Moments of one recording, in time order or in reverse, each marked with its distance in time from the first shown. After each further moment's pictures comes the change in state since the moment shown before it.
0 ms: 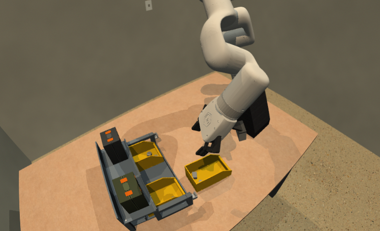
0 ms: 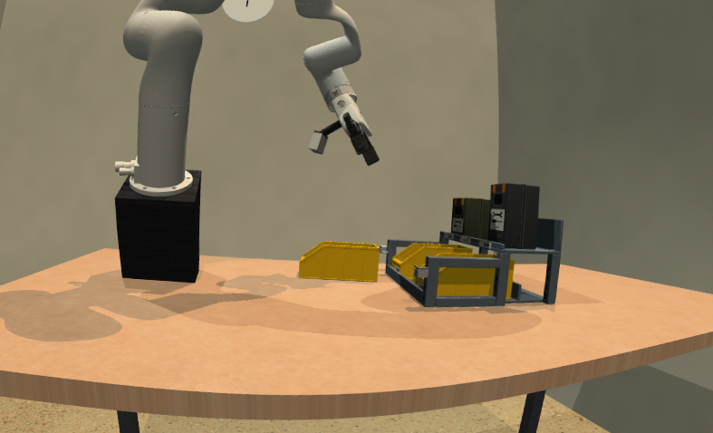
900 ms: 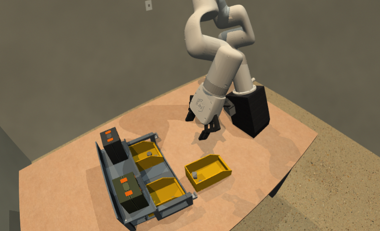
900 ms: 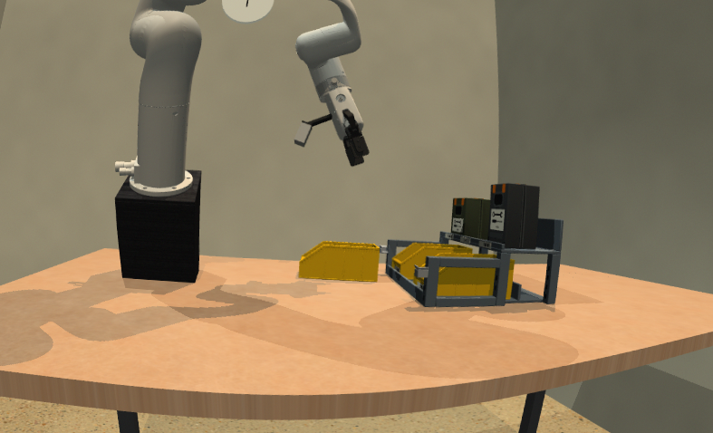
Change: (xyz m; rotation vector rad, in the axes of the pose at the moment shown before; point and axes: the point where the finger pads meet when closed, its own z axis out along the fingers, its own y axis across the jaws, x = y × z) arm 0.013 -0.067 0.021 -0.209 0.078 -0.305
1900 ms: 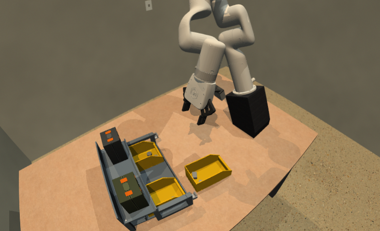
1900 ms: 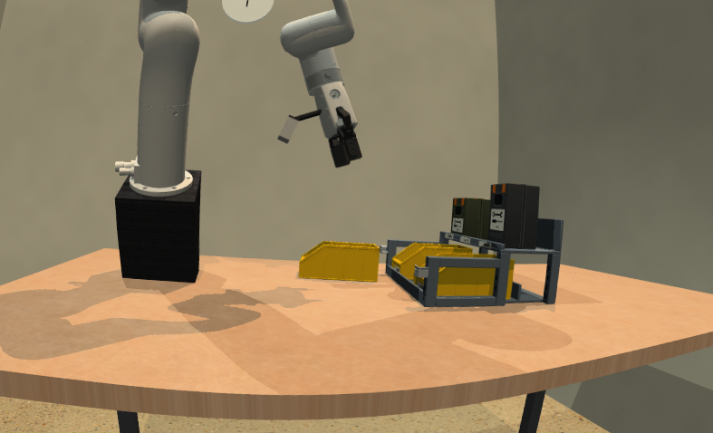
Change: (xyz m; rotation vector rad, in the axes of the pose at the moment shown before) arm 0.035 -0.075 0.009 -0.105 0.039 -0.132
